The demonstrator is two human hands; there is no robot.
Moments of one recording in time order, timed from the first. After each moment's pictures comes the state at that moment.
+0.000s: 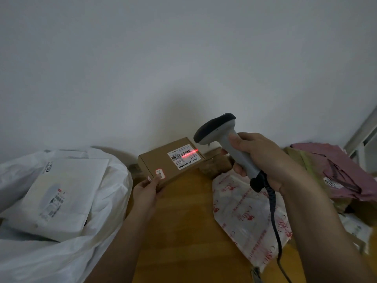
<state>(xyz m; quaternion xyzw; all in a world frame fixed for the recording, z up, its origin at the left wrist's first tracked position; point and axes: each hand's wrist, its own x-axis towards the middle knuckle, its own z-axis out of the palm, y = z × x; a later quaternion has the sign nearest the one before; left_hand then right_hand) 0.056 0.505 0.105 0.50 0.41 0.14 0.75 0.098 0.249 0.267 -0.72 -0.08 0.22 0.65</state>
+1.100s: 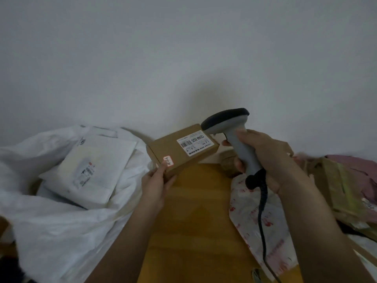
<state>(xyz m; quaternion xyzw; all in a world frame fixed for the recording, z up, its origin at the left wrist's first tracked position) 0.028 0.517 0.125 0.42 0.40 0.22 0.78 0.106 0.304 0.250 -0.66 -0.10 0.25 0.70</state>
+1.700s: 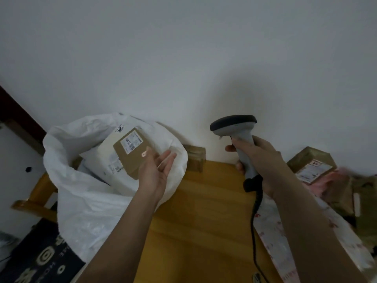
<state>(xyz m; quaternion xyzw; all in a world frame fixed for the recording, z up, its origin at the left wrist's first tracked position) -0.017 0.572 0.156 0.28 0.33 0.33 0.84 0.091 0.367 0.230 -0.66 -0.11 0.29 0.69</state>
